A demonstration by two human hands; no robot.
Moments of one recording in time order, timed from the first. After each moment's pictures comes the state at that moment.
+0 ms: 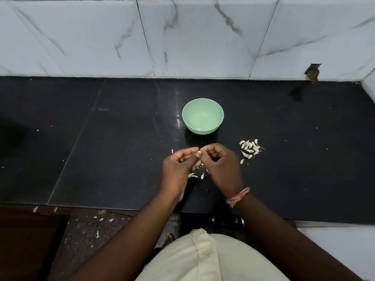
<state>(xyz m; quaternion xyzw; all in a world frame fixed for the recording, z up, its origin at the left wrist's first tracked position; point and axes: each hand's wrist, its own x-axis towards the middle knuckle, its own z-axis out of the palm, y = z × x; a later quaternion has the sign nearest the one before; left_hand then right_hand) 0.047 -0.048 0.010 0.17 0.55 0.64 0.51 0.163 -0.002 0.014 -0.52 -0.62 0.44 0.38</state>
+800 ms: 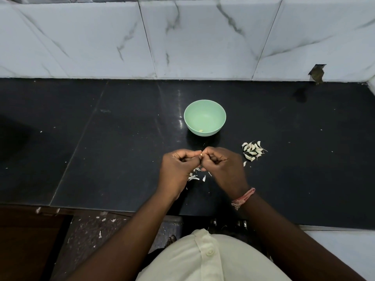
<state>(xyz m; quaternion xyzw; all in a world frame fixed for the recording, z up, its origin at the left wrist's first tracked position) 0.038 -0.049 0.029 0.30 0.61 0.58 0.45 0.170 0.008 0.013 -0.43 -0.75 0.35 0.37</state>
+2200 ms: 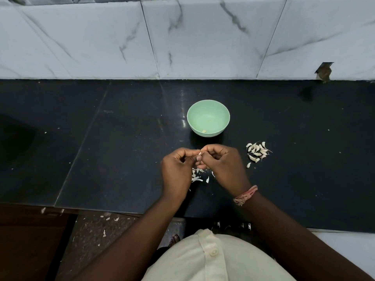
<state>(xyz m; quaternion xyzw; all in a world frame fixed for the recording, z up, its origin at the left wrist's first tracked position) 0.039 -0.047 0.027 0.32 0.67 0.58 0.33 0.154 0.011 0.025 -0.44 -0.56 0.60 0.36</state>
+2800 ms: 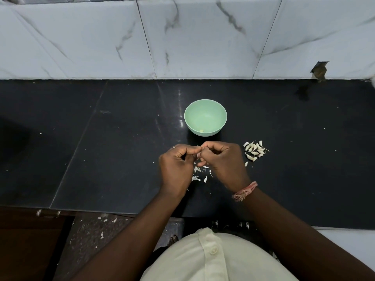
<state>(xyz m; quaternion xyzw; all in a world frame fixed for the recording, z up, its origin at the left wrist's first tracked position) 0.038 -0.042 0.027 0.41 0.67 0.57 0.23 0.156 0.010 0.045 -0.45 -0.60 0.54 0.38</state>
